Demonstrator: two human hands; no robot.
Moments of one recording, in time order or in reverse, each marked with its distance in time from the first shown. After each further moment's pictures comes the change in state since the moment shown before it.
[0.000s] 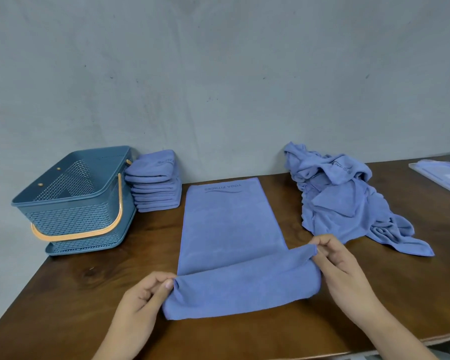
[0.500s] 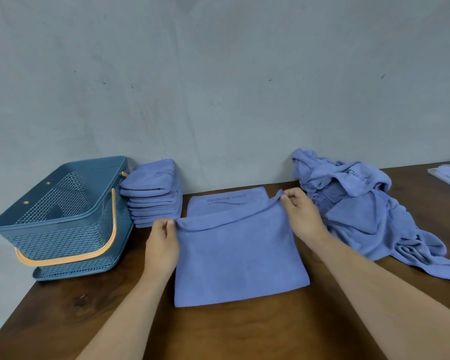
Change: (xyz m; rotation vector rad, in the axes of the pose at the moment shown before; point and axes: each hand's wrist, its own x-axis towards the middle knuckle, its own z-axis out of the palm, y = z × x) left_hand 0.190 -0.011 0.022 0.316 0.410 -0.108; right_hand 0.216 0.041 0.035 -0.392 0.188 -0.004
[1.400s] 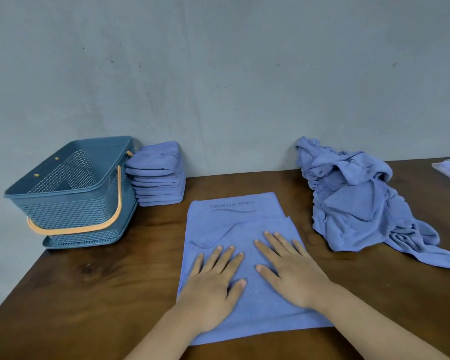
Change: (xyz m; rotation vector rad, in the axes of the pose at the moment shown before) left_hand -0.142 -0.013 0.030 0.778 -0.702 0.502; right_hand -0.142 0.032 0.000 -0.916 -0.638 -0.286
